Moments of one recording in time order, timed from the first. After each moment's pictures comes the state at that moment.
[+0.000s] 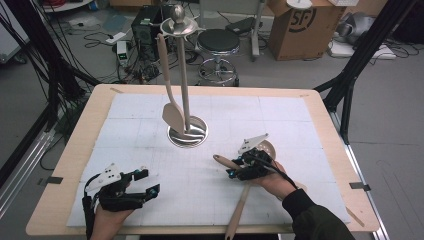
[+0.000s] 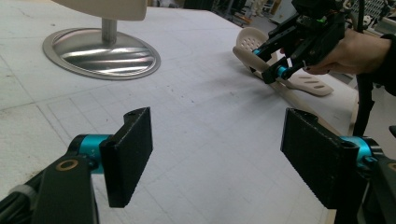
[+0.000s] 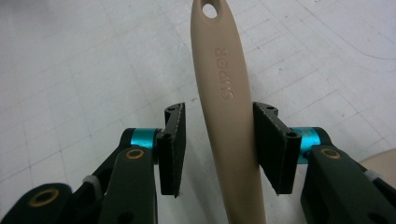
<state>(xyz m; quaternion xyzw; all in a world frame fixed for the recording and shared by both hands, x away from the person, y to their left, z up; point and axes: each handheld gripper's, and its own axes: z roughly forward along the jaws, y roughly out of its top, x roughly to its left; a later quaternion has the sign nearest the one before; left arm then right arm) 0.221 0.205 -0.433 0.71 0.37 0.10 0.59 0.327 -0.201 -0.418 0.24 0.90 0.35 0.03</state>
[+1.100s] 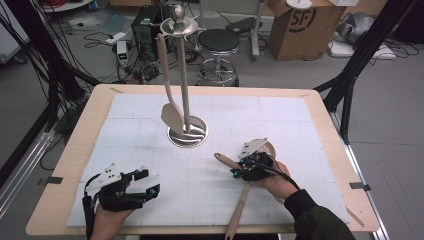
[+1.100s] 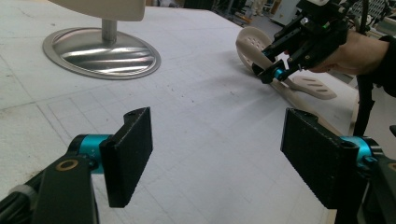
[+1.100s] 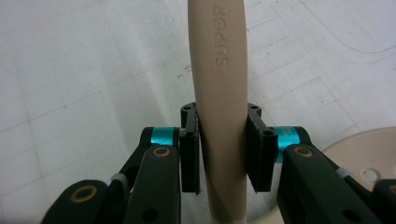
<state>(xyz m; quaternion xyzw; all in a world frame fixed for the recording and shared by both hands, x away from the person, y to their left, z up) 0.221 0.204 -0.433 0.71 0.37 0.10 0.59 0.321 -0.204 -0.419 0.21 0.92 0.32 0.08</state>
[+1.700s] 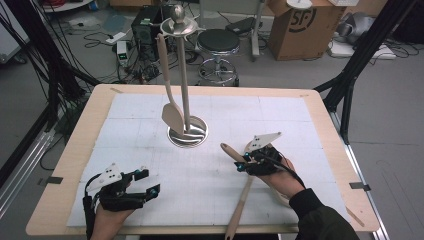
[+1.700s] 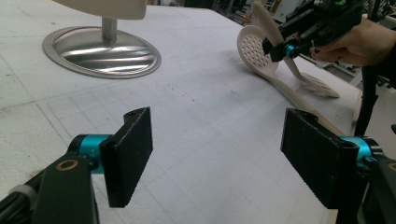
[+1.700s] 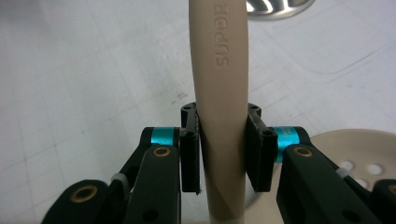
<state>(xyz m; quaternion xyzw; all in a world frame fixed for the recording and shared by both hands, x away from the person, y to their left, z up) 0.221 0.204 -0.433 0.71 0.37 0.10 0.59 0.322 -0.223 -0.395 0.24 0.89 0.38 0.08</state>
